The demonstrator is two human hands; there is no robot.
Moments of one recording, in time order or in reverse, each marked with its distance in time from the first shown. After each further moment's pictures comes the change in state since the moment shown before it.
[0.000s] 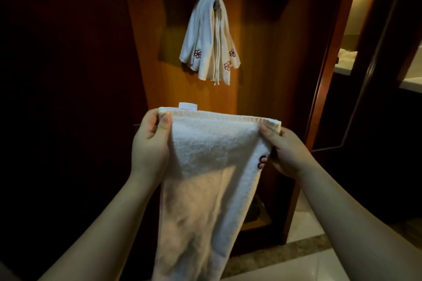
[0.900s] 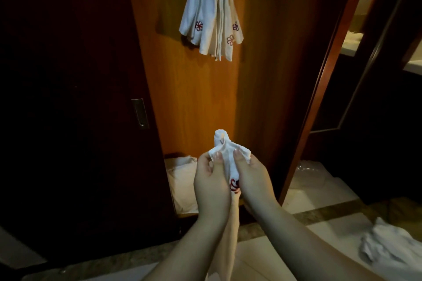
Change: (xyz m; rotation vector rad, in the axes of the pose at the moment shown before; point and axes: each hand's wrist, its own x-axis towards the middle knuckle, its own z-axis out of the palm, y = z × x) left_hand -0.134 -0.020 0.079 -0.185 0.065 -0.493; right_hand -0.079 0.084 0.089 -0.480 0.344 0.152
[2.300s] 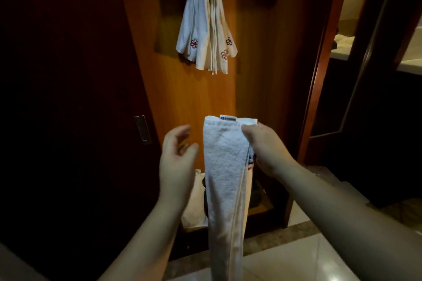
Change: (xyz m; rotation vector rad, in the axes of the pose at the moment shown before) left_hand 0.053 0.049 -0.046 0.068 -0.128 0.346; right_hand 0.047 -0.069 -0.048 0.232 -0.185 -0.105
